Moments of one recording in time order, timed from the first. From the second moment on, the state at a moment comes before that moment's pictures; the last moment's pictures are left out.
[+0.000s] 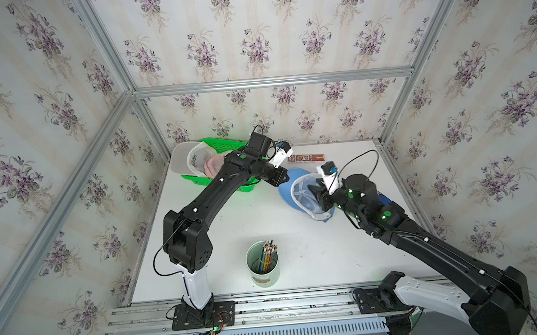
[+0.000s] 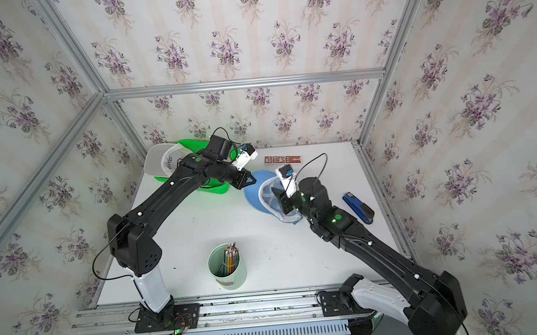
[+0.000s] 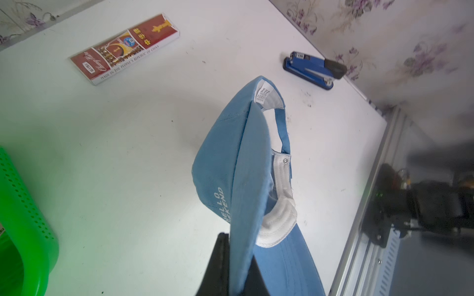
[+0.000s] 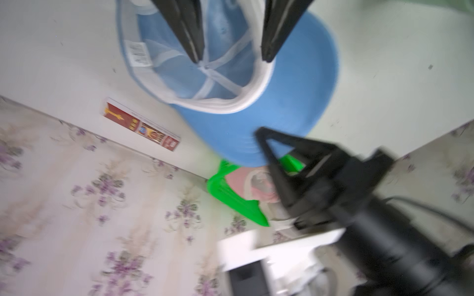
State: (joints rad) left arm -0.52 1.83 1.76 -0.85 0.46 0.14; right arm 0.53 1.06 0.84 -0.10 -0.02 0.07
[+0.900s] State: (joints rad) left arm -0.56 1.60 1.66 -0.56 0.51 0.11; right arm 0.47 1.41 0.75 0.16 -0.12 0.31
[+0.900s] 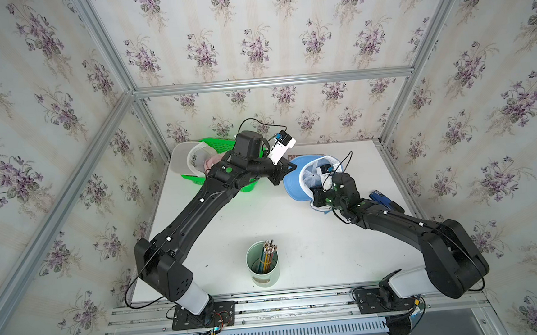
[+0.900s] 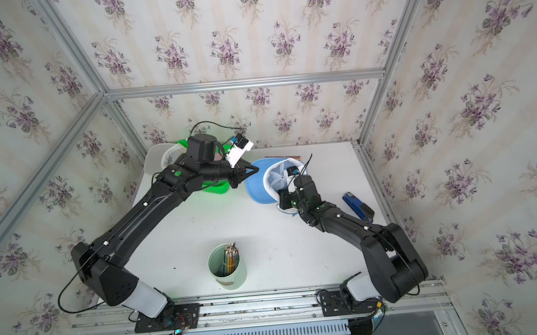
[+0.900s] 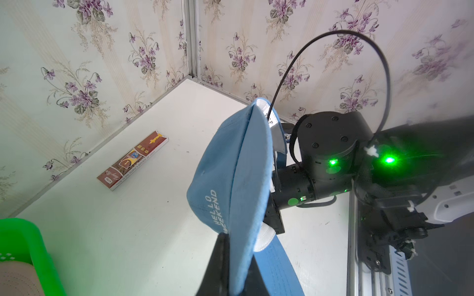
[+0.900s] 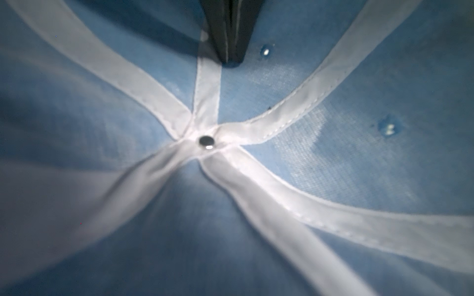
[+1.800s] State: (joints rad) left arm -0.68 1.64 1.69 -0.69 0.18 -0.04; right arm 0.47 1.36 0.82 0.30 -0.09 0.33
